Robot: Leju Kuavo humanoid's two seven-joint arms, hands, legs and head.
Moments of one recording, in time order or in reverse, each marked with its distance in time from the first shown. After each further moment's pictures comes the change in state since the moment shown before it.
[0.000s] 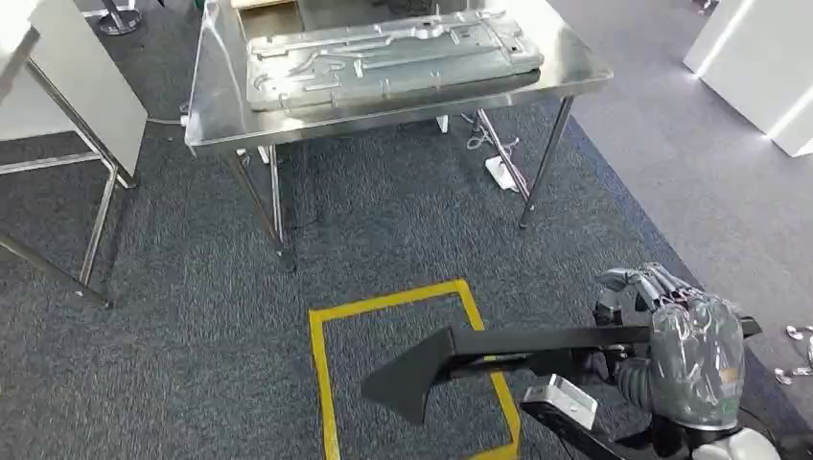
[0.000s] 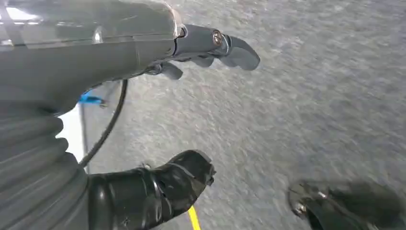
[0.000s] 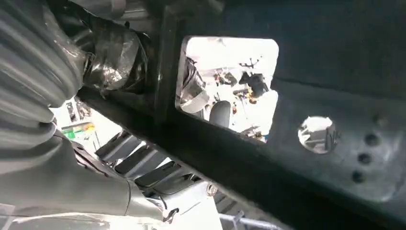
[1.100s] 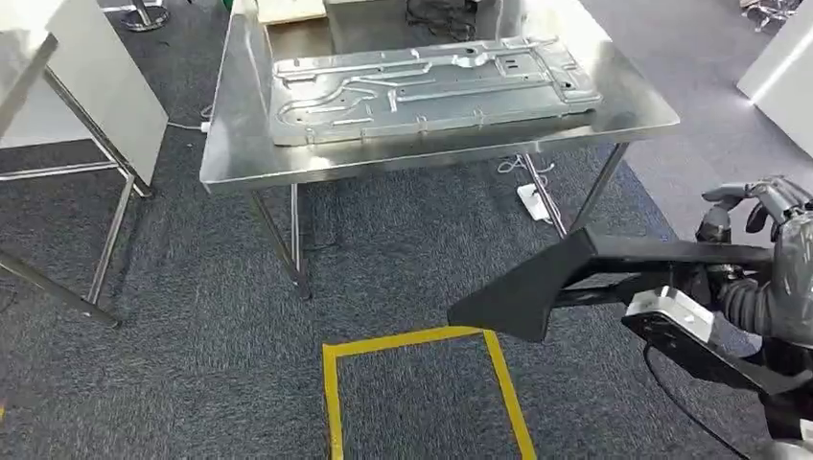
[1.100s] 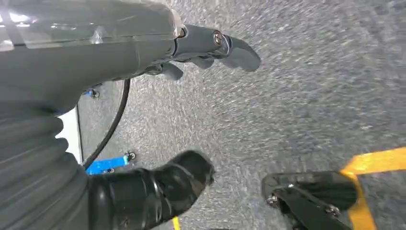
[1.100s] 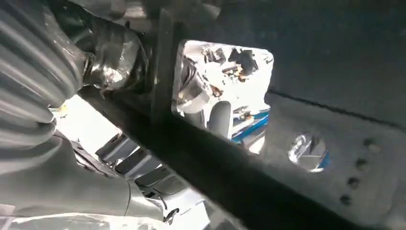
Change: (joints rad) left arm -0.005 -0.026 0.001 0.000 -0.005 0.018 0.037; right arm -0.113 -0.113 -0.449 0.011 -0.408 0.182 -0.135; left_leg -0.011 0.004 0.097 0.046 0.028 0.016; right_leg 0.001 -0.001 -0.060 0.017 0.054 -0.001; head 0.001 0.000
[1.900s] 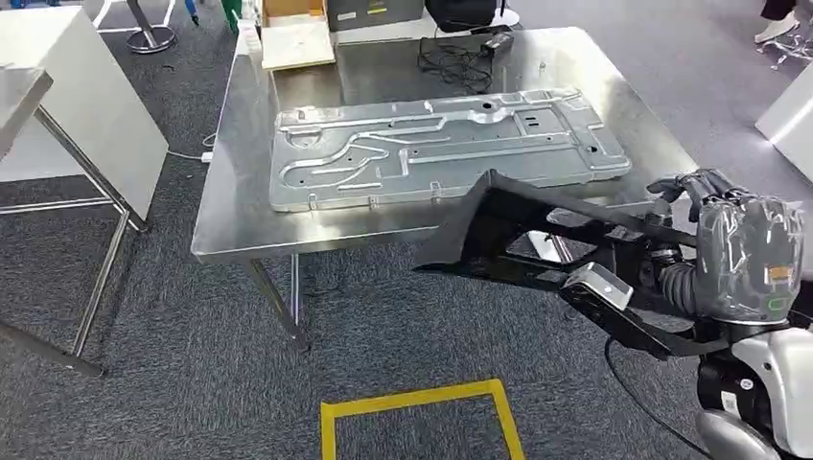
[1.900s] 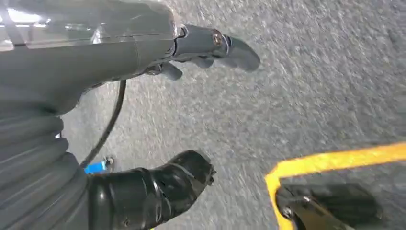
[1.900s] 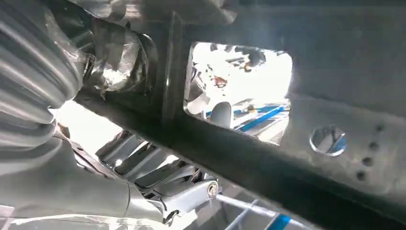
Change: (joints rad) left arm 0.024 0.043 0.006 -0.005 0.024 -0.054 -0.078; right arm -0.186 0.043 0.265 0.101 0.236 0.037 0.124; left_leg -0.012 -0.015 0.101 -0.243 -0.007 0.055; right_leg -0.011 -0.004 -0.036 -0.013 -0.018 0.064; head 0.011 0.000
